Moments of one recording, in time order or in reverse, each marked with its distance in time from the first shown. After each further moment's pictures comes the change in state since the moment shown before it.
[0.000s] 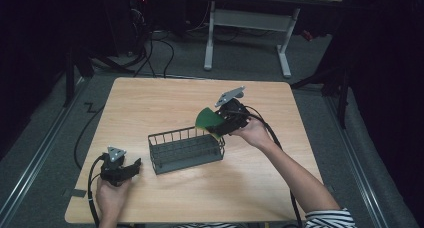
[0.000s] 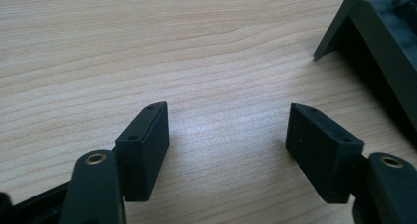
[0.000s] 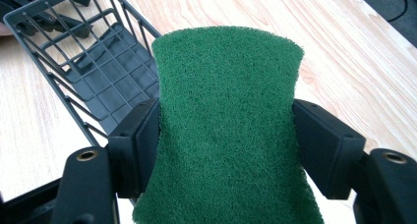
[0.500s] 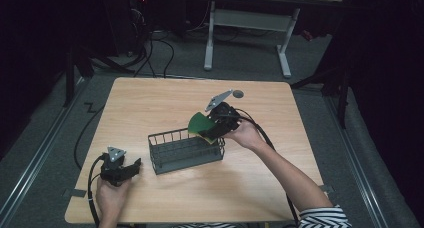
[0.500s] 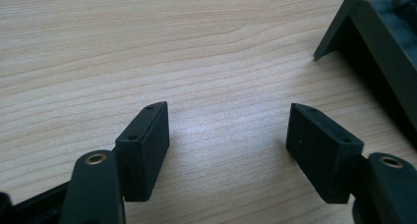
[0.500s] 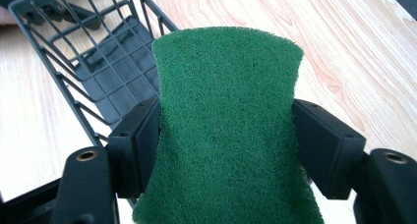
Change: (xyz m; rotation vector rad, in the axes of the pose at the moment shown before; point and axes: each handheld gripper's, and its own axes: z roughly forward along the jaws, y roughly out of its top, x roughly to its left) left arm 0.000 0.000 0.000 0.000 0.000 0.000; right arm 0.013 0.009 0.021 0.035 0.030 -0.050
